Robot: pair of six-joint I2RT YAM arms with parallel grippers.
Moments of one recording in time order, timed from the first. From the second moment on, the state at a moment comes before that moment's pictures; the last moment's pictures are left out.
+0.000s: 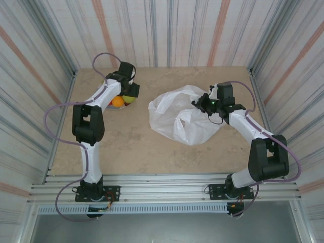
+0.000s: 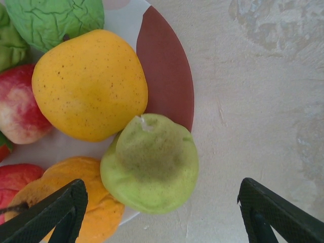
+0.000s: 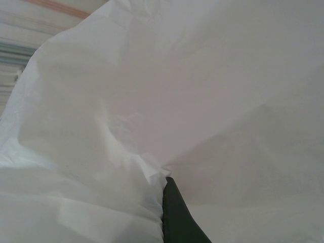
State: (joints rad) left arm -0.28 2.11 1.81 -0.75 -0.15 -0.07; right arm 0.18 1.47 0.97 -0.17 -0.54 0.83
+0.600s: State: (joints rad) left arm -0.30 2.22 1.88 -0.78 -0.24 -0.04; right arm 0.18 1.50 0.97 -0.16 -0.55 0.83
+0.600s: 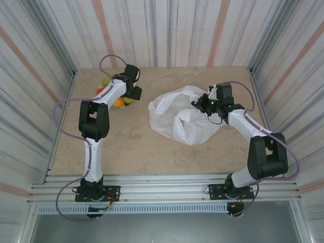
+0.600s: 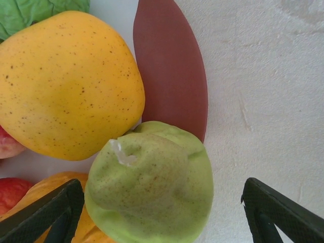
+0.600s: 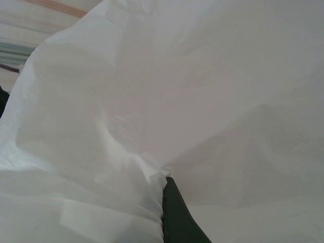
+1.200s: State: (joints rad) left arm -0.30 2.27 1.88 -0.78 -0.26 -0.03; right arm 0.18 1.51 0.97 -0.15 -0.55 0.83
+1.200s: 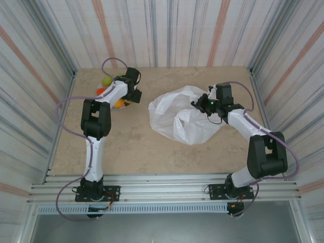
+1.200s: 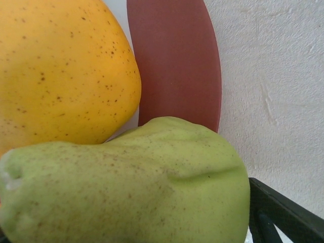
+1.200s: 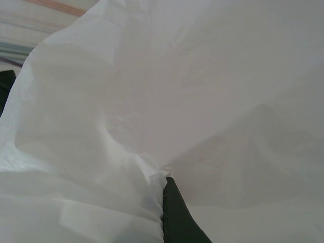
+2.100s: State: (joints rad) left arm -0.49 1.46 1.24 -0.60 -0.07 -0.17; right arm 0.19 1.51 0.97 -0.12 -0.54 0.89
